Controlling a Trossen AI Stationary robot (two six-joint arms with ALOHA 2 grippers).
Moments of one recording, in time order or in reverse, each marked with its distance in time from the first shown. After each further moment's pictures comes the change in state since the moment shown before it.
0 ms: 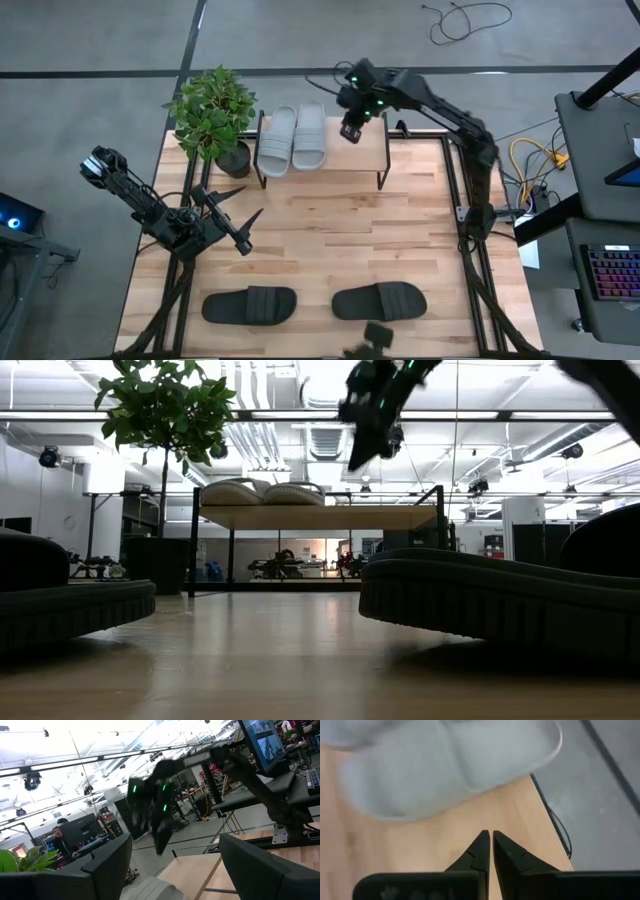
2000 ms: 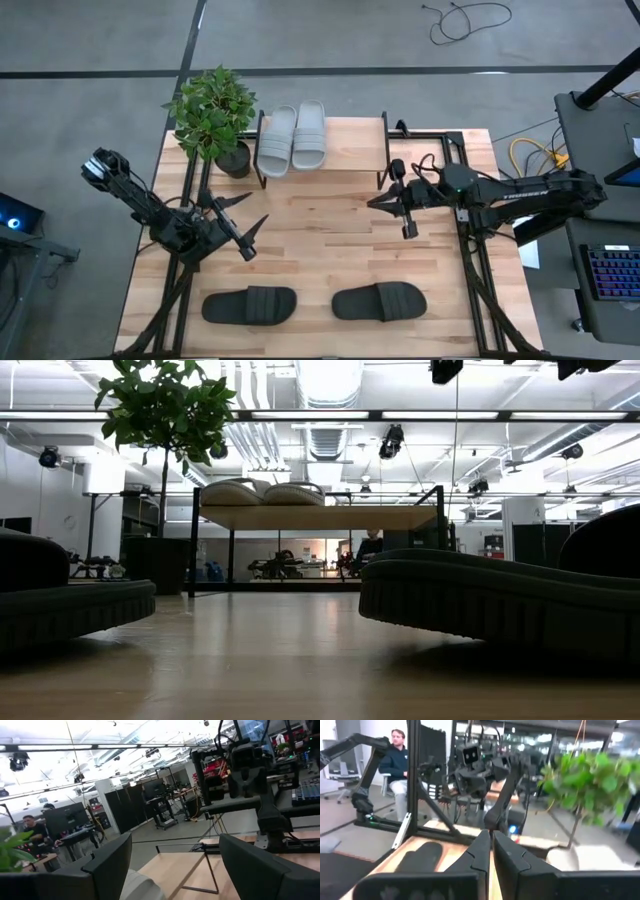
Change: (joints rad) left arm -0.001 0.062 -0.003 -0.013 -0.001 -0.202; right arm 0.583 -0.974 -1.446 1.484 -0.026 0.107
